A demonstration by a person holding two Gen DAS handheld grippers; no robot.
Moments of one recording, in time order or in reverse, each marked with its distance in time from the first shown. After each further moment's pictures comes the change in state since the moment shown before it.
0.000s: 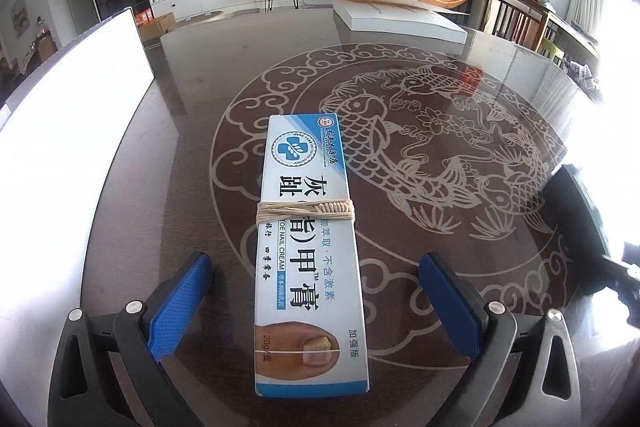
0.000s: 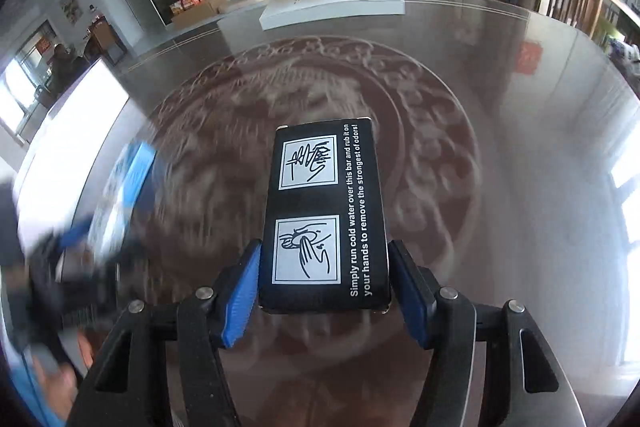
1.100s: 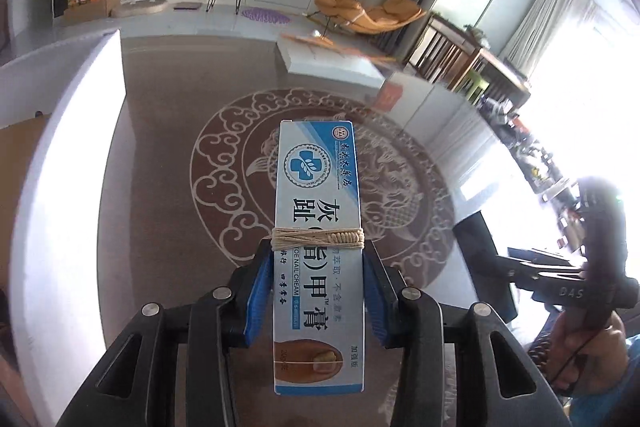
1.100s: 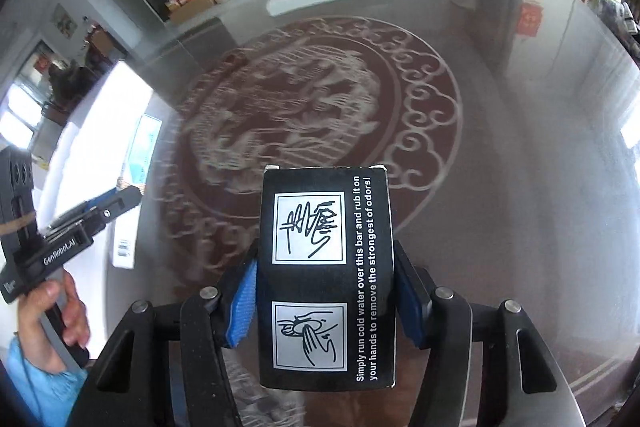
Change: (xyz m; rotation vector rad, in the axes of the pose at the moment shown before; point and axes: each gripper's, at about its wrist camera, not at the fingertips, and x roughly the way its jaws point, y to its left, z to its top) left arm -0.112 0.045 0.017 -0.076 -0.026 -0.388; right arm -0.051 0.017 0.013 0.078 0.085 0.128
